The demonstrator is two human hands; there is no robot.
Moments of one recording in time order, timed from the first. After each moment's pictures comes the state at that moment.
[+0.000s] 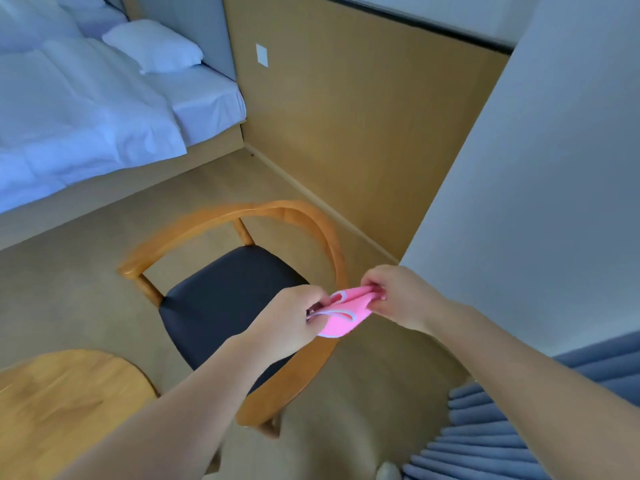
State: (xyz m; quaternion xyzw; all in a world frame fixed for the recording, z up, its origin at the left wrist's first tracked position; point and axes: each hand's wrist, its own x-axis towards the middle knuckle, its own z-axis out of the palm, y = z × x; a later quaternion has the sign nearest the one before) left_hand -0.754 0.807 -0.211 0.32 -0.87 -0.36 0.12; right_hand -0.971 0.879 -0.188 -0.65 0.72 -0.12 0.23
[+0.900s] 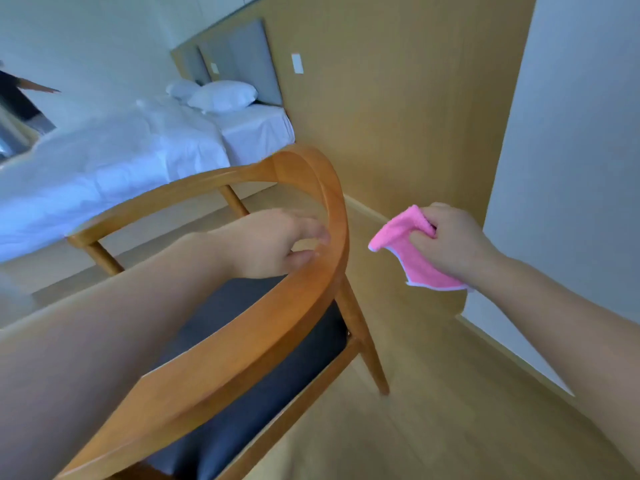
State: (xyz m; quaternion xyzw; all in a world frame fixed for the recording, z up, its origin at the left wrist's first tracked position) left_hand -0.879 0.742 -0.427 0.27 -0.96 -0.02 -0.02; right_hand -1.140 0.813 -0.515 -0.64 0.66 -0.38 0.12
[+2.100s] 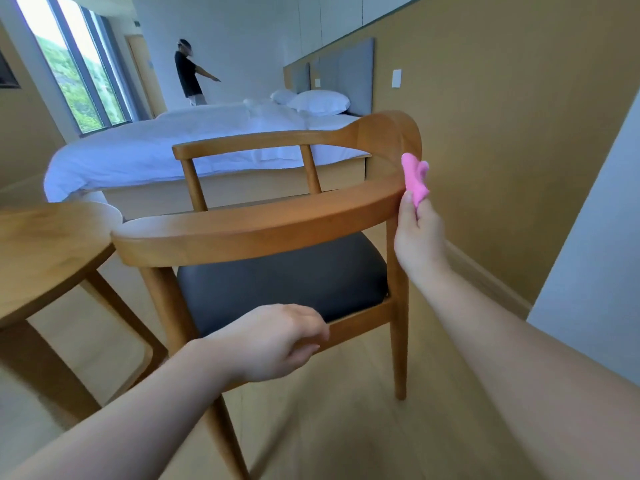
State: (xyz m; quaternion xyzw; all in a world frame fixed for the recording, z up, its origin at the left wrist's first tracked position) left_hand -0.777 0.896 -0.628 0.35 -0.93 -0.04 0.08; right_hand -1.006 0.806 -0.604 -0.57 0.54 -0.59 0.20
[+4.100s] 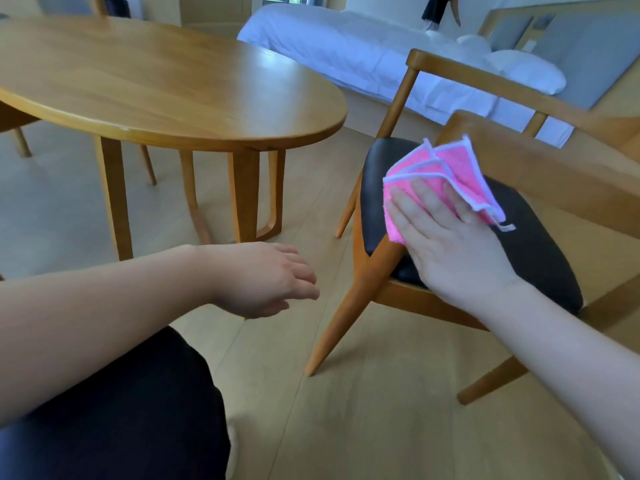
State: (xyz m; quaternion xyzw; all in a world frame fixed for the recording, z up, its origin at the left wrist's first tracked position) left_hand -0.552 1.023 -0.687 0.48 -0.87 0.00 -0.07; right_hand -0.795 0.871 -0.641 -0.91 0.15 -0.12 -0.37
